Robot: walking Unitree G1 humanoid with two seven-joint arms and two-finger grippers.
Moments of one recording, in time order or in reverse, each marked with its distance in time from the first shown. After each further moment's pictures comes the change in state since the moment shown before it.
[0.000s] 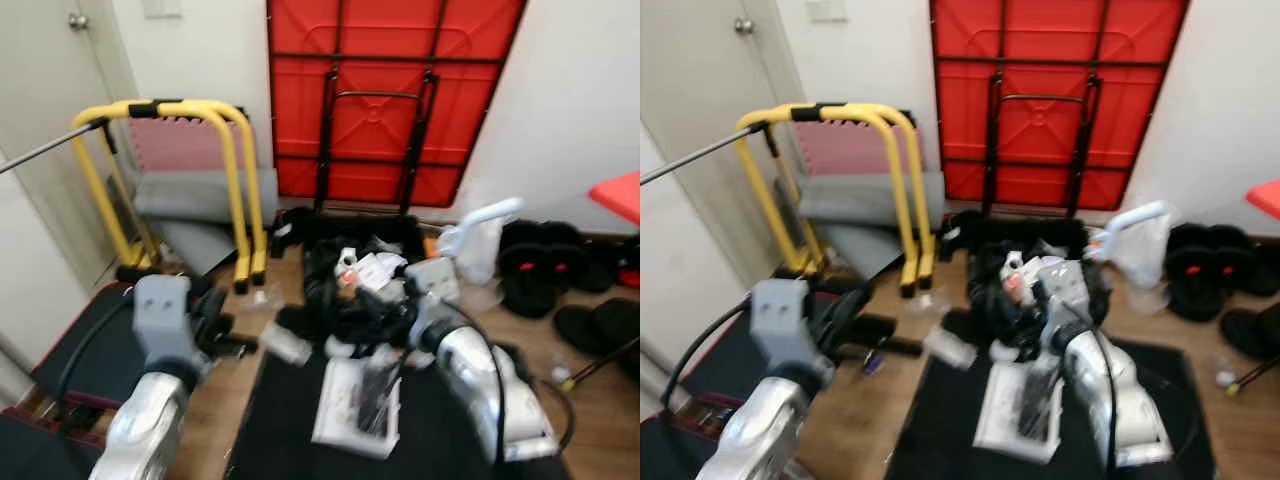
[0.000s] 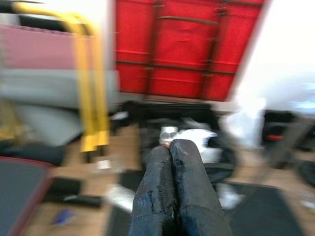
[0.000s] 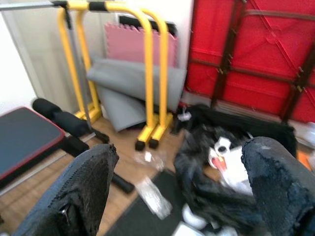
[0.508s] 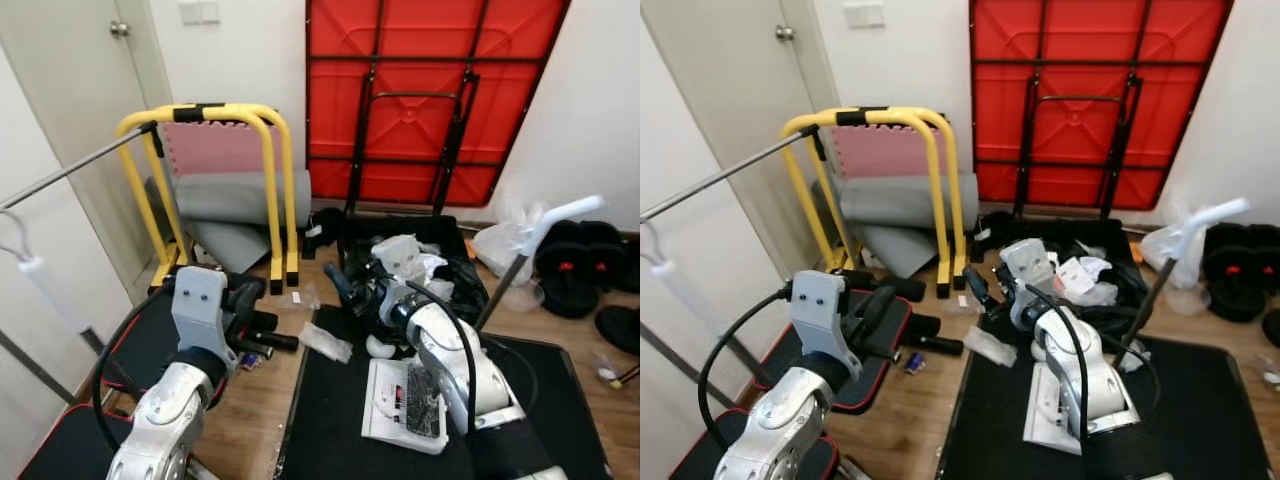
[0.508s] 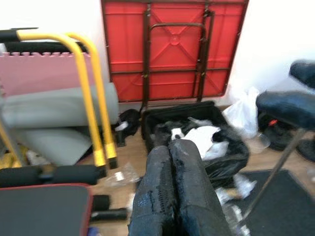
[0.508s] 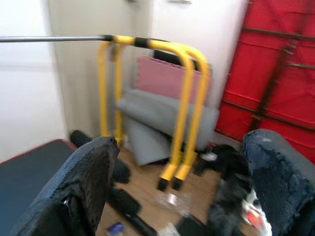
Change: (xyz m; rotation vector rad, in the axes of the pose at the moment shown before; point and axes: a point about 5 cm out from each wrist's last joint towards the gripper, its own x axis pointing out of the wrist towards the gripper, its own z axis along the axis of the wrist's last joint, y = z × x) left arm 0.014 -0.020 0.011 0.073 -0.028 -0.113; right arm 0.026 0.019 0.031 -0.092 -0.142 0.033
